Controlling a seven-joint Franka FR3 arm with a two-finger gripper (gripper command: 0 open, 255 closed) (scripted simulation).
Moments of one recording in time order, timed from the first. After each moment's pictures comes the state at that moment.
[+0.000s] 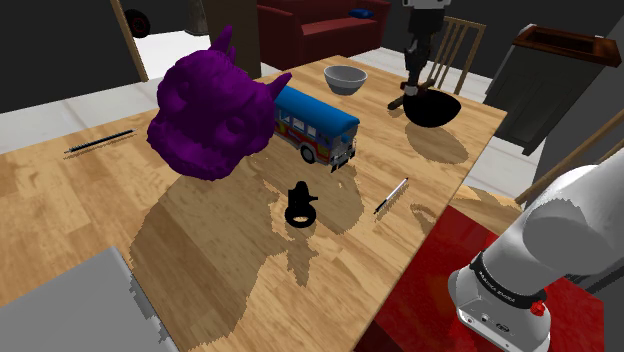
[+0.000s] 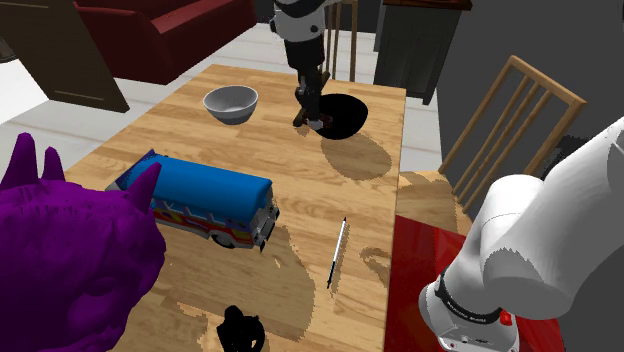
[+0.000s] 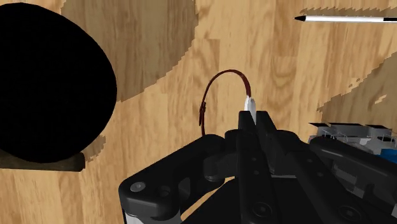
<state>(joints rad) -0.07 -0.23 -0.22 -2.01 -0.07 1.63 -0.41</state>
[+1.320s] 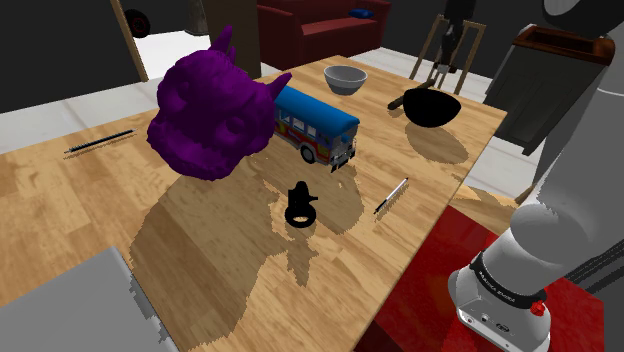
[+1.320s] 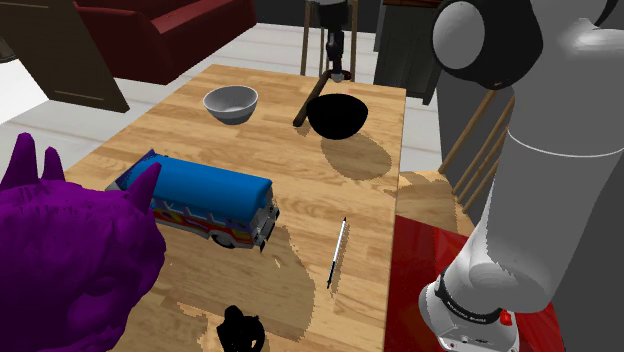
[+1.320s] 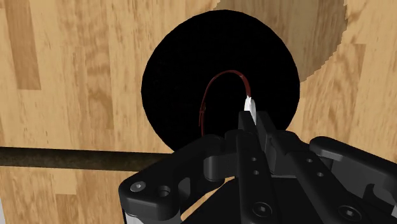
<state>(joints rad) -0.29 0.24 -0.44 -1.45 0.02 1.54 -0.87</state>
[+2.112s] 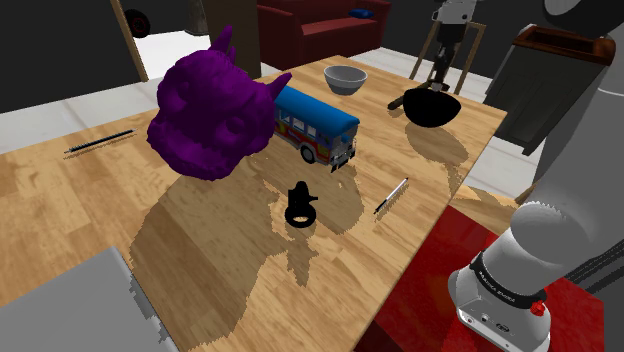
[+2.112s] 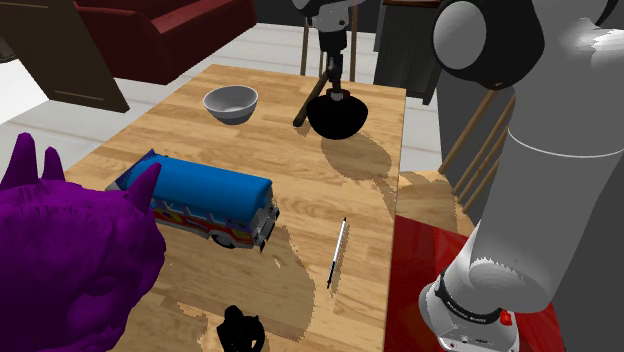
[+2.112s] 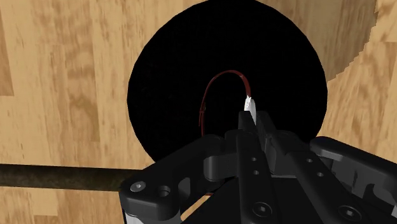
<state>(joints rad) -0.29 0.24 -0.44 -1.61 0.01 1.70 -0.87</state>
